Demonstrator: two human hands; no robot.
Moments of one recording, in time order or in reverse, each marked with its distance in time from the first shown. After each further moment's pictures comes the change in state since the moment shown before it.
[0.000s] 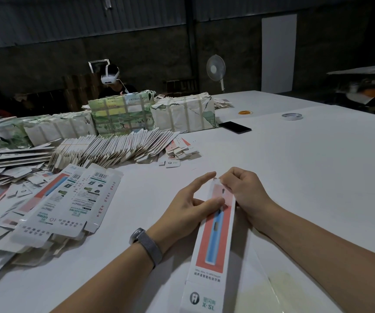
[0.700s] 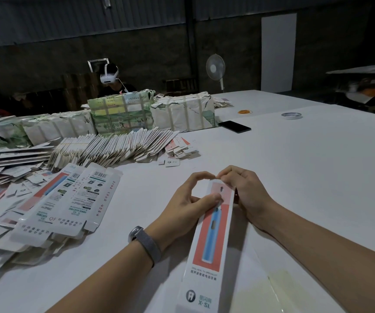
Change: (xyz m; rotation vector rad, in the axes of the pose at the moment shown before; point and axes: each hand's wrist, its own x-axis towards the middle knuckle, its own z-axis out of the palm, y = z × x) left_hand 0.001 -0.003 -0.001 -0.053 0.018 -0.013; right_hand -0.002 0.000 -0.006 0.028 -0.109 -0.078
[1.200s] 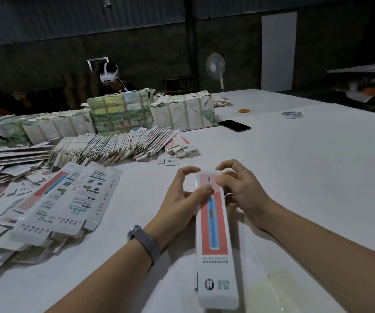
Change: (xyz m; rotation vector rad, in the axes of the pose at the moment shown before) left_hand 0.002 -0.010 -0.002 -0.144 0.140 0.021; right_hand 0.001 0.005 -0.001 0.016 -0.089 -0.022
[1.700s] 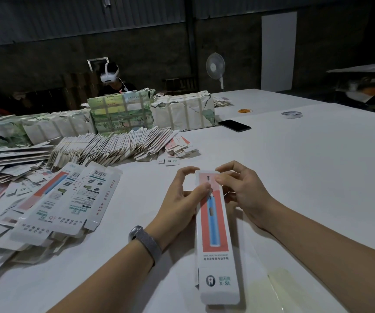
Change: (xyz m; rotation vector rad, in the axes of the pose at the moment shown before) left_hand 0.003 -0.003 0.001 -0.010 0.019 0.007; right_hand 0.000 0.000 0.000 0.054 0.013 0.018
